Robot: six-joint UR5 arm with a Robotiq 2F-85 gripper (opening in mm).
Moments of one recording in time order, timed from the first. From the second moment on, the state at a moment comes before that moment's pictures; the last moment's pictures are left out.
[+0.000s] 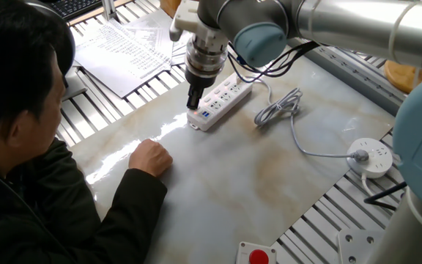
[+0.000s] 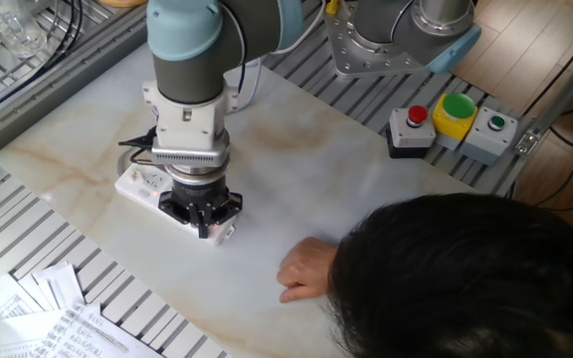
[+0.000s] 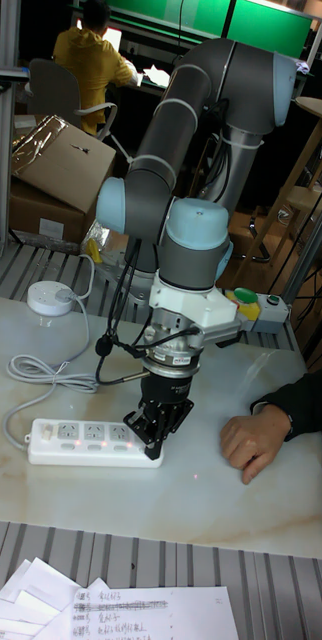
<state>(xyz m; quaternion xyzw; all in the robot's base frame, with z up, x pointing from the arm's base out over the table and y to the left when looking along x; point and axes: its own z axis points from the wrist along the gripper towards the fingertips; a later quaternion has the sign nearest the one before) 0.608 0.036 0.025 -0.33 0.94 0.00 0.11</state>
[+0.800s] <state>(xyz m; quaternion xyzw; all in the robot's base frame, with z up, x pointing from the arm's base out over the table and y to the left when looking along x) 0.600 0.015 0.037 -0.34 0.93 0.00 0.10</state>
